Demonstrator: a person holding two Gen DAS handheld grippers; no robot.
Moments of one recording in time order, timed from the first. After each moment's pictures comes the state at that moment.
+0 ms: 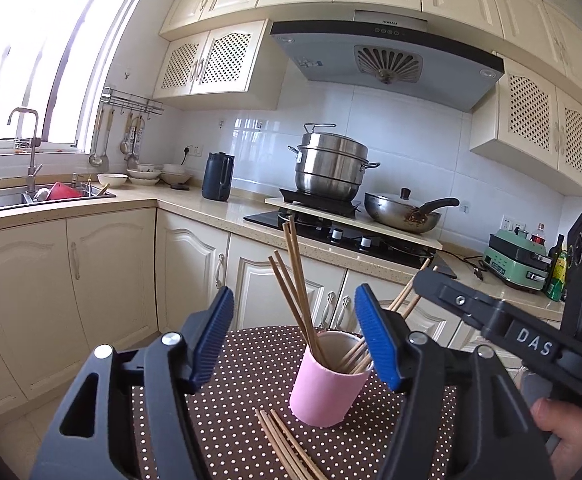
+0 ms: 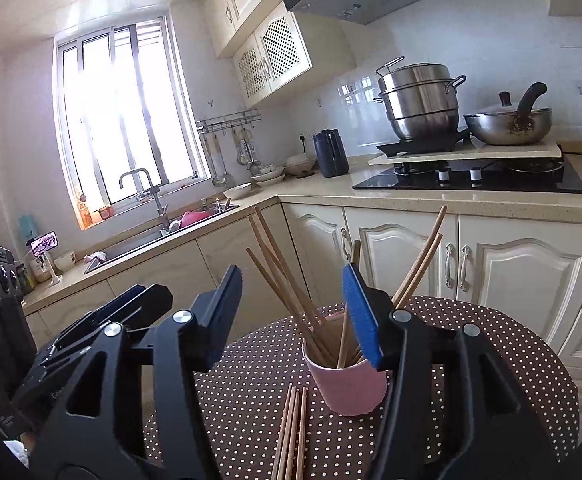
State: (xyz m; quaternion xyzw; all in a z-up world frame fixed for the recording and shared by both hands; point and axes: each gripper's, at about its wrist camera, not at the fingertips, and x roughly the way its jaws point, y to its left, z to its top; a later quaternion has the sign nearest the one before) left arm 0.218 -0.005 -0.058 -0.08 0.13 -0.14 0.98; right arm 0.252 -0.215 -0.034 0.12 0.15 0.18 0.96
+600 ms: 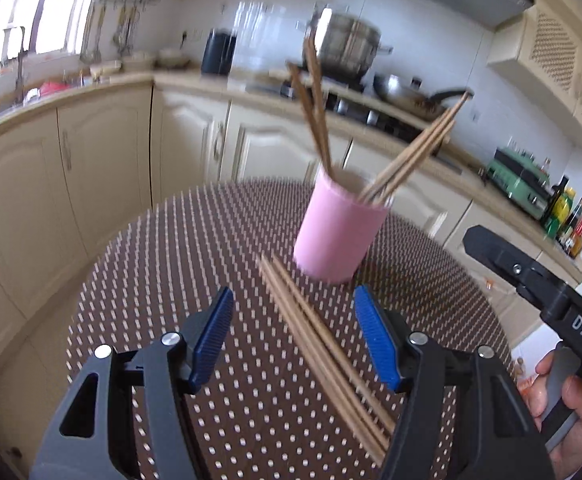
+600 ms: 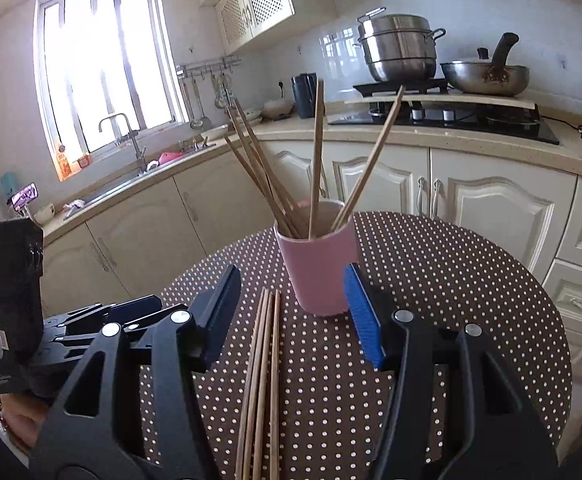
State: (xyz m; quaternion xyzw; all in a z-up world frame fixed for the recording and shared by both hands) left arm 0.218 -0.005 -0.162 -0.08 0.36 -0.16 0.92; right arm 0.212 -0.209 -0.108 0.08 0.25 0.14 0.95
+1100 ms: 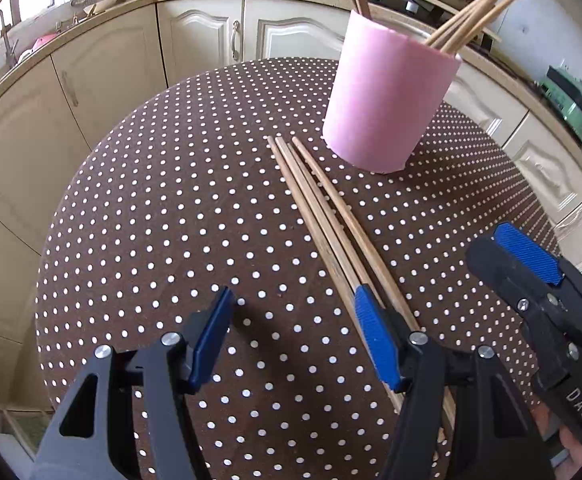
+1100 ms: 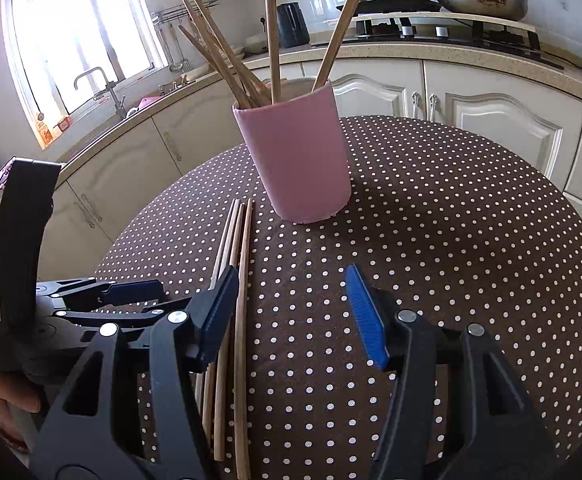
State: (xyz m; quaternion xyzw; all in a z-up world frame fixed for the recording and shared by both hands) left arm 0.248 -0.040 -0.224 0.00 0.51 -0.10 0.86; right arm 0.228 -0.205 -0.186 0.10 0.36 0.14 0.92
